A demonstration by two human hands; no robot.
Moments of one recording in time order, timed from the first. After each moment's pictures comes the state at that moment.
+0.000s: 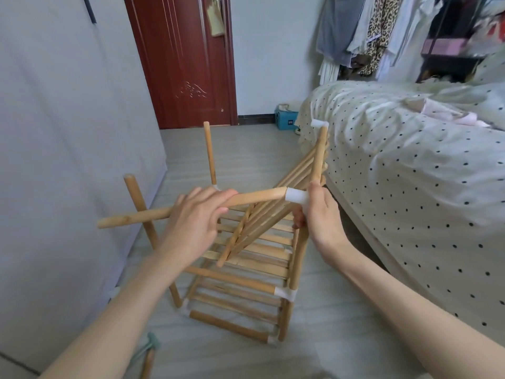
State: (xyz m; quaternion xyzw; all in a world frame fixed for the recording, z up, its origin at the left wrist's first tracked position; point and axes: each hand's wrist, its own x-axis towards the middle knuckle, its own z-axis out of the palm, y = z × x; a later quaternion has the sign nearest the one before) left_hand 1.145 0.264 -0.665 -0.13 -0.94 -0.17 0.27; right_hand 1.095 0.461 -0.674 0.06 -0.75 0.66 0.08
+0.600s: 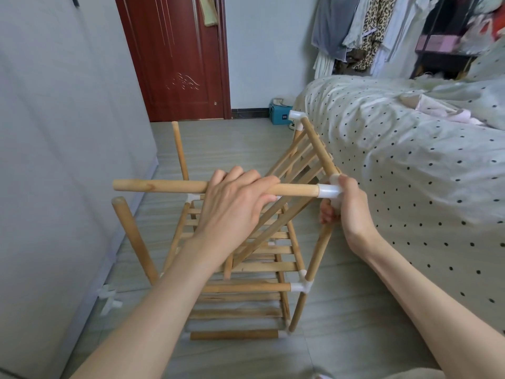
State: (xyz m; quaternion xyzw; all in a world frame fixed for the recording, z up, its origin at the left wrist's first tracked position) left_hand 1.123 0.323 -0.651 -0.18 -0.92 -0.10 0.34; right_hand 1.071 0.509 -0.675 0.05 -0.71 0.70 0.08
